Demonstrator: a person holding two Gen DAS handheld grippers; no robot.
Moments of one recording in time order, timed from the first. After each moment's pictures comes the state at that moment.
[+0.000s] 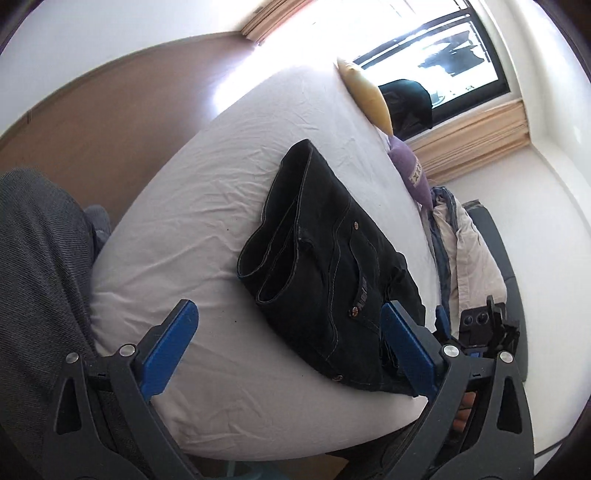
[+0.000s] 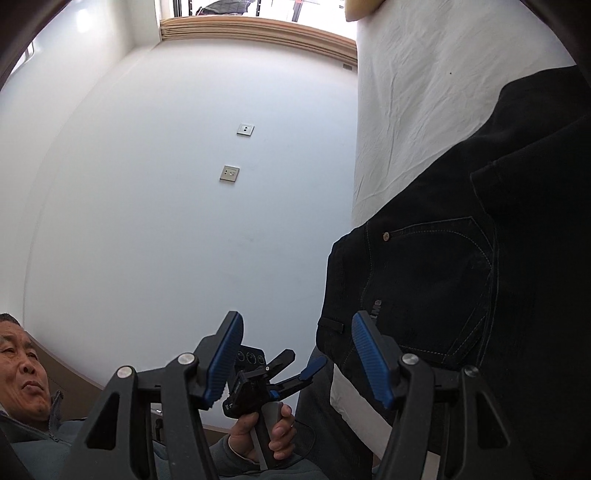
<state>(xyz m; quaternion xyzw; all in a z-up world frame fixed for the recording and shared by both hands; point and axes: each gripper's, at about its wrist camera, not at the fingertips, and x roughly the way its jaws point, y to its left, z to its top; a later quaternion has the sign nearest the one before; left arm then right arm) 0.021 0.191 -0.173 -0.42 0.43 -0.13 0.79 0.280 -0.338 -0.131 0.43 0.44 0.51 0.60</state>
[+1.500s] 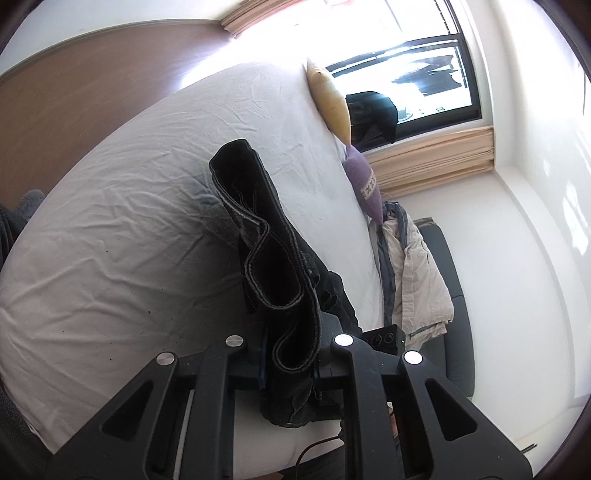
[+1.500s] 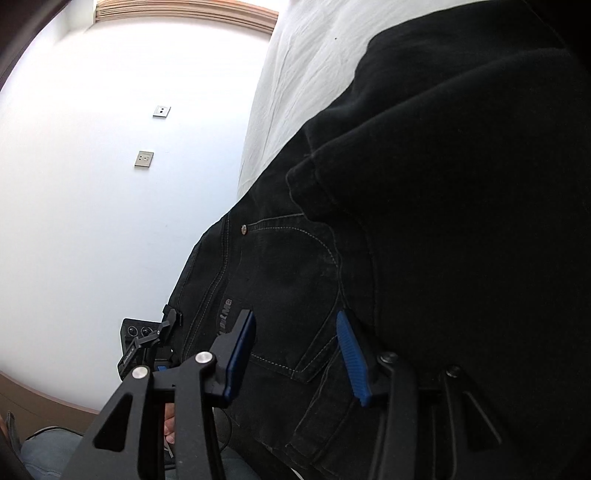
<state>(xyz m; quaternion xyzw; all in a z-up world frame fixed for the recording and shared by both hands) 0.080 0.170 -0.146 -0.49 0.38 -0.19 0.76 0.312 -0.360 -0.210 0.34 0.55 0.43 0.62</state>
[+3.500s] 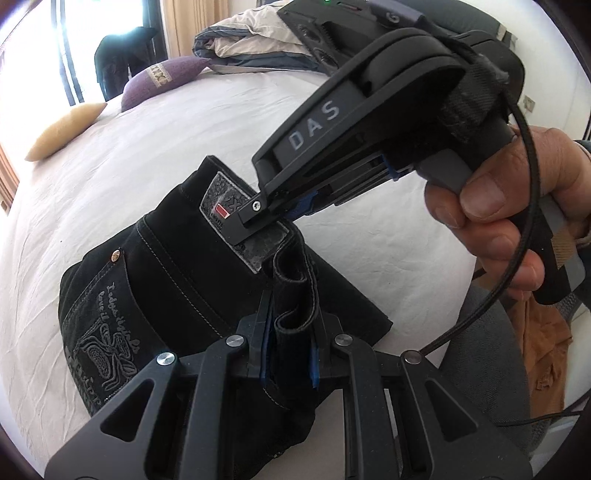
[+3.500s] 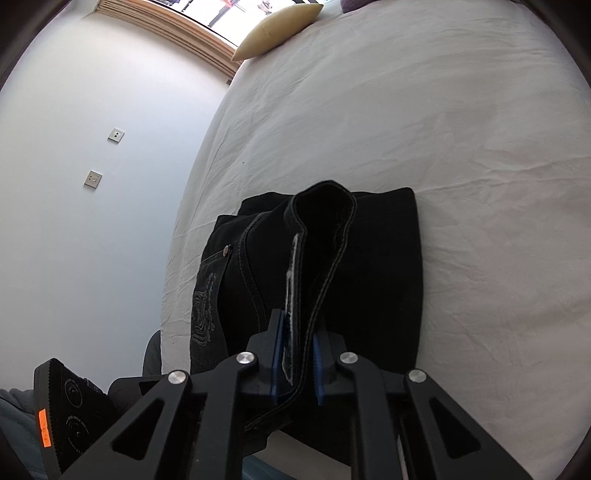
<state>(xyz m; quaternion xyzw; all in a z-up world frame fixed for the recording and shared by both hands) 0.046 -0.335 -0.083 0.18 0.39 -0.38 0.82 0.298 -0.572 -0.153 0.25 0.54 0.30 0.75</state>
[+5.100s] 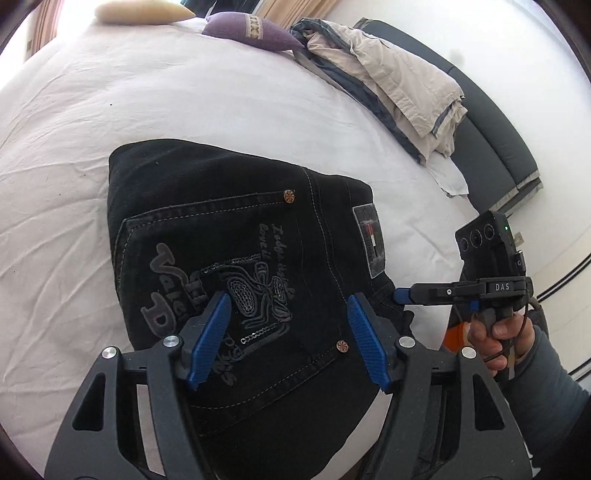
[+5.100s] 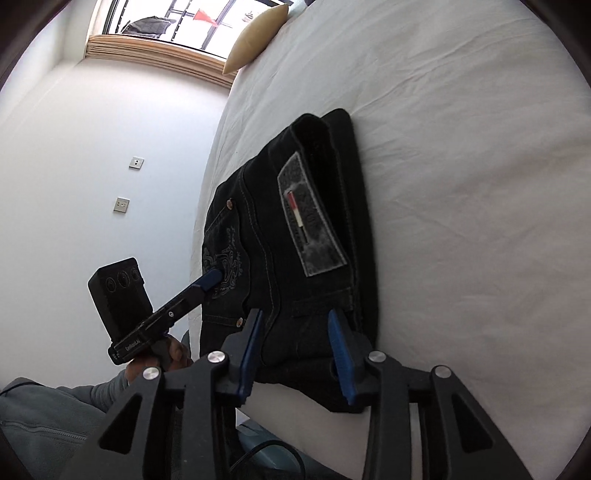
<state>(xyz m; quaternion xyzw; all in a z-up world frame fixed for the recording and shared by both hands) 0.154 -0.175 -0.138 -0.12 0.48 -0.34 0.80 0.242 -0.606 -0.197 0.35 0.53 0.32 0.70</state>
